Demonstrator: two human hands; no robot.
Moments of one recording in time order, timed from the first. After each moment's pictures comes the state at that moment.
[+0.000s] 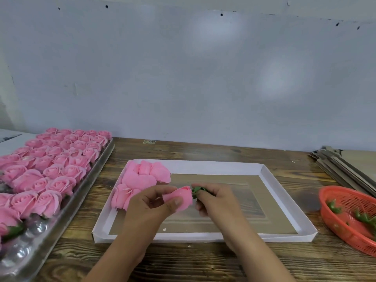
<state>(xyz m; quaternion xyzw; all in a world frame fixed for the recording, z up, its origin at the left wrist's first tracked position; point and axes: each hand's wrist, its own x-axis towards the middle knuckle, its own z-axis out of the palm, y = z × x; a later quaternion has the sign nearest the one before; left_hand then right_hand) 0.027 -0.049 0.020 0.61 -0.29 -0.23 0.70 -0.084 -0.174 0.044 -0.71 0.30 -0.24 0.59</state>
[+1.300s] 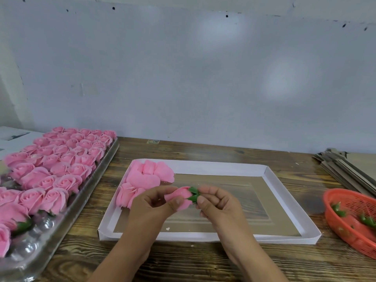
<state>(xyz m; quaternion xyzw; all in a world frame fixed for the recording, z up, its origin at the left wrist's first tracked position) 0.028 -0.048 0.016 0.60 -0.27 -0.24 0.72 -0.094 -0.165 0.024 -0.60 0.21 -0.32 0.70</state>
